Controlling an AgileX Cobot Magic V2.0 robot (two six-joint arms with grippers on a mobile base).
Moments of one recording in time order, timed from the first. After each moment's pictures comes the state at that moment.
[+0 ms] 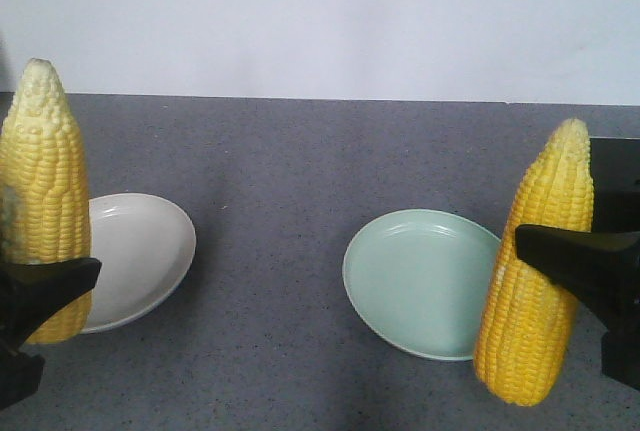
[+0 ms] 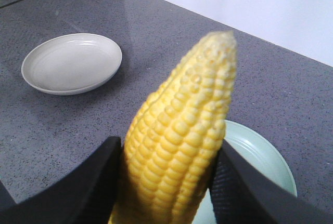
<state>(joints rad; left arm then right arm) -0.54 0.77 -0.82 -0.03 0.72 0.08 0.21 0.73 -0.83 0.64 0.76 -0.67</state>
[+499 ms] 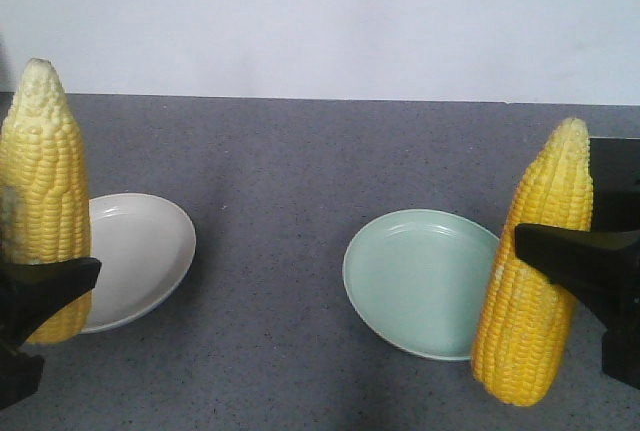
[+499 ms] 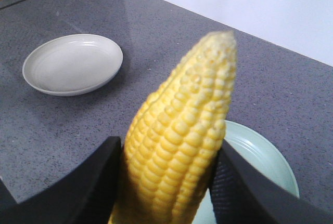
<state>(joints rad) -0.54 0.77 -0.82 -0.03 0.72 0.08 0.21 0.73 -0.83 0.66 0.76 -0.67</state>
